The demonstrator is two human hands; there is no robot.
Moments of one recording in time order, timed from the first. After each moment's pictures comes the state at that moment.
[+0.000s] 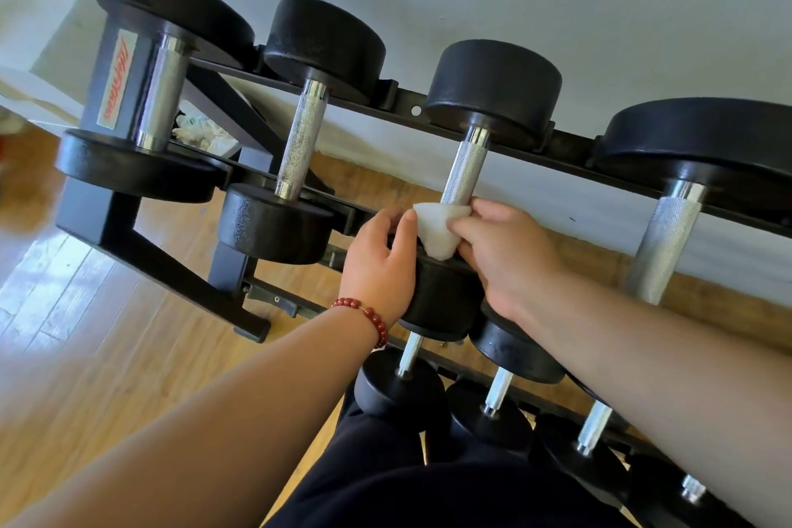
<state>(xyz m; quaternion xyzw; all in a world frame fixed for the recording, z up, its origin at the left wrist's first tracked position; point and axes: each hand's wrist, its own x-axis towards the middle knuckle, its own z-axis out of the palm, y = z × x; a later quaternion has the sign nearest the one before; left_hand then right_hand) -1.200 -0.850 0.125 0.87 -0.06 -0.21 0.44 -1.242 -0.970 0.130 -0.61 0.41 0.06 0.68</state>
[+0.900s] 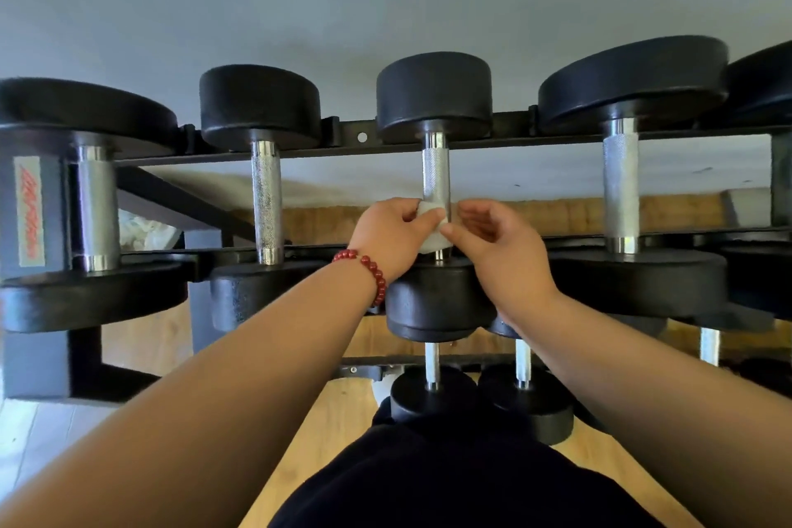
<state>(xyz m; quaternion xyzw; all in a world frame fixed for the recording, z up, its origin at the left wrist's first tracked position) -1.129 -0.868 0.129 0.81 -0.27 -0.39 0.36 -1.258 -0.932 0.123 -0.64 0.46 -0.20 0.59</state>
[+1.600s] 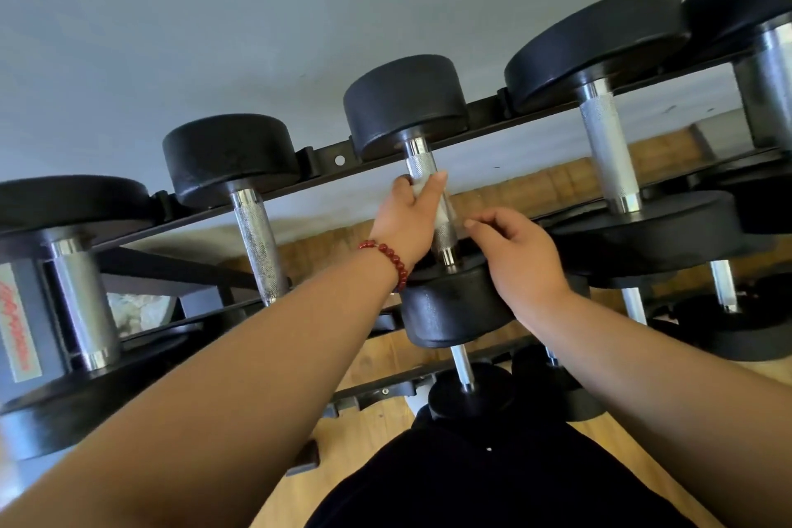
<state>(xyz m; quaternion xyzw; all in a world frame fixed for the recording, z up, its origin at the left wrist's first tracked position) -1.119 -0.904 0.120 0.77 -0.29 -0.42 0.38 -1.254 -0.918 0.108 -0.57 0.54 -0.27 0.56</state>
